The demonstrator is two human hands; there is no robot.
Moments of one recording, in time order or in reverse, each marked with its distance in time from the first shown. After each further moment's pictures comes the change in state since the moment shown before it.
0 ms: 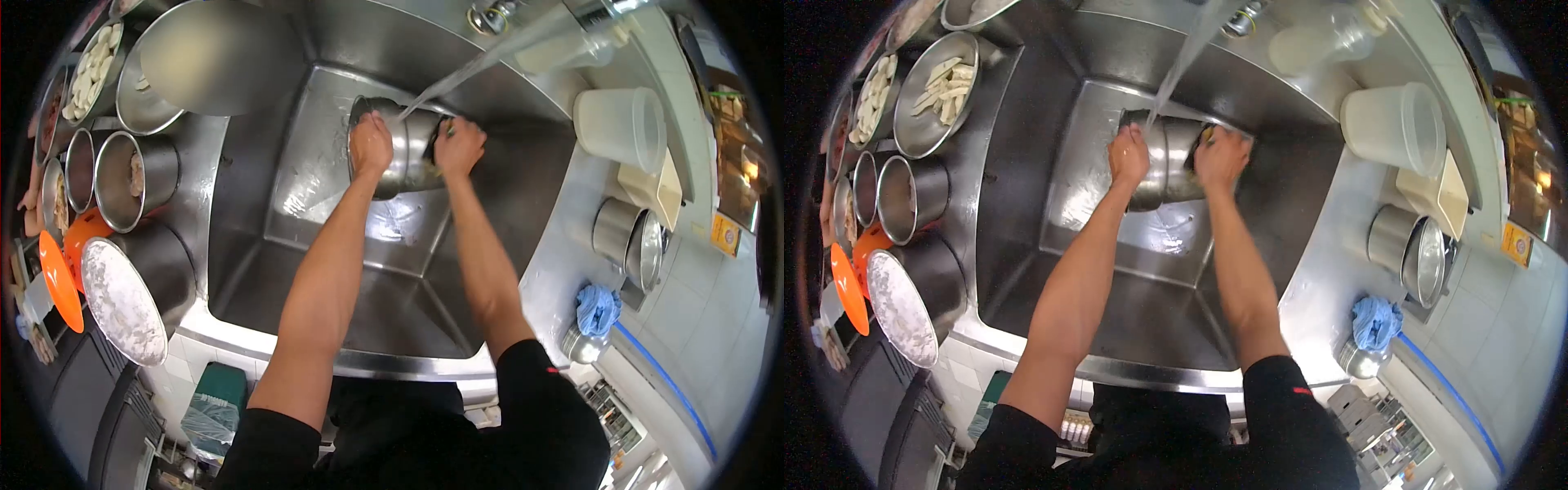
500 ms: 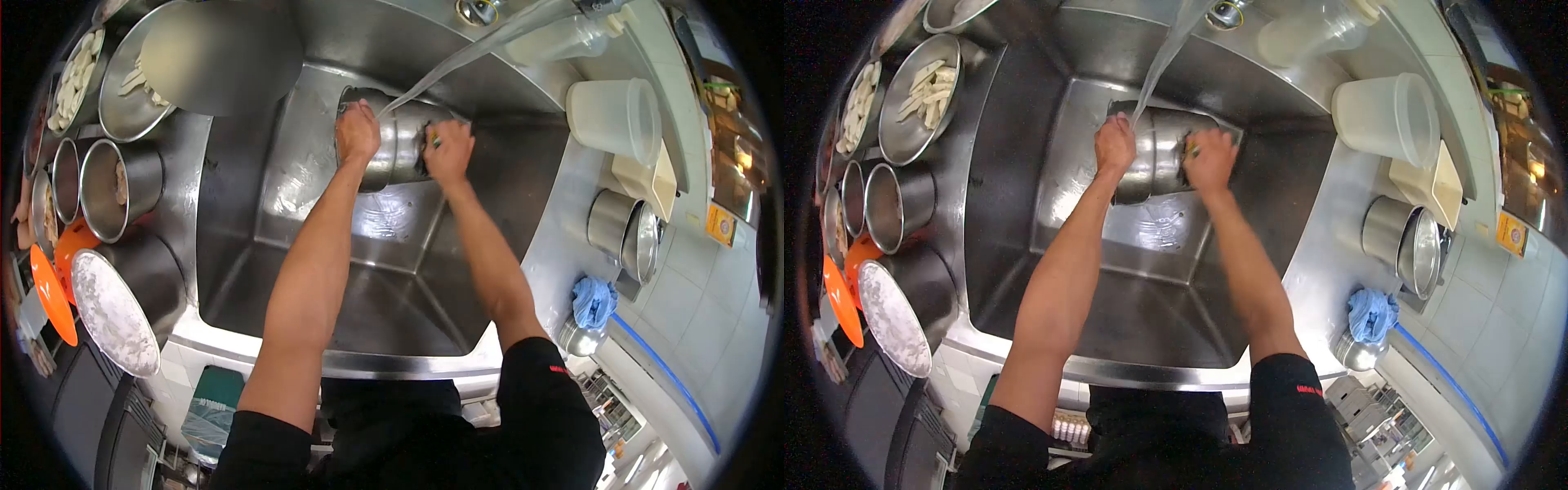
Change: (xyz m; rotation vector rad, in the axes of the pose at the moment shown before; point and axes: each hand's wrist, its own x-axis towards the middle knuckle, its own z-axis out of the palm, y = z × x) left_hand 0.016 0.004 0.002 0.044 -0.041 -0.037; right_hand -0.011 0.023 -0.006 0.006 0.012 -0.371
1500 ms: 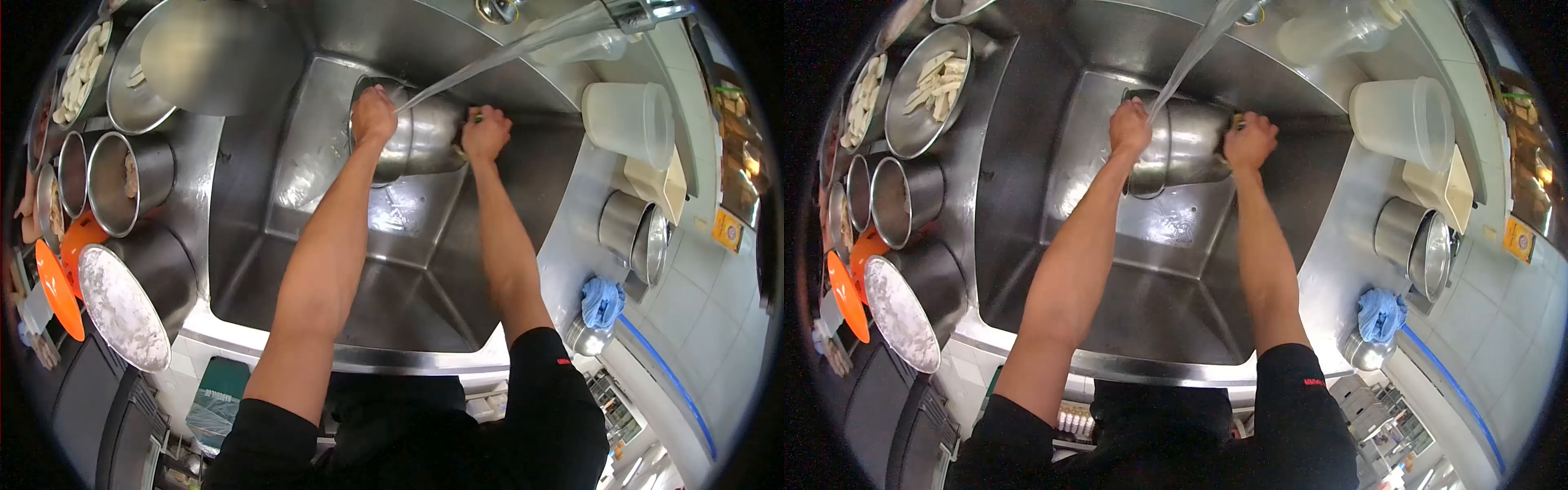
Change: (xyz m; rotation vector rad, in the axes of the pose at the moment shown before) left_hand 0.012 0.007 -0.004 0.001 -0.085 -0.091; right_hand 0.024 0.027 0.012 -0.020 0.100 0.159
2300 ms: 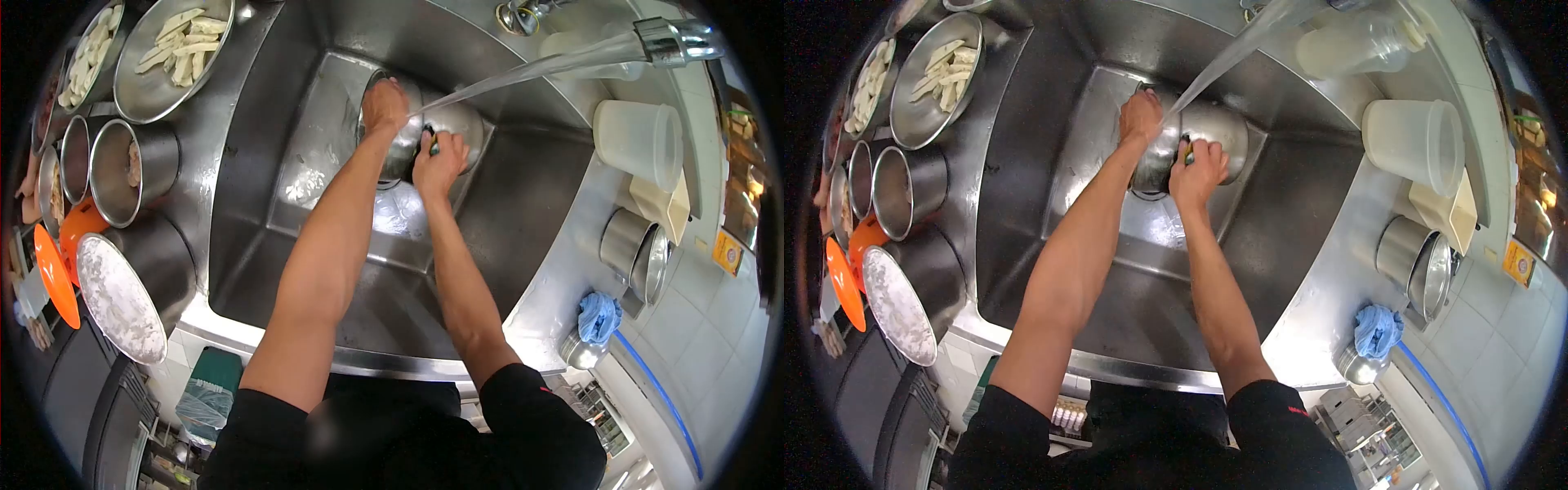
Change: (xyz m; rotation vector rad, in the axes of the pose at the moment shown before) left_hand 0.016 0.021 -0.007 0.012 0.044 0.026; right_hand -0.054 -0.098 0.003 0.256 0.094 0.102
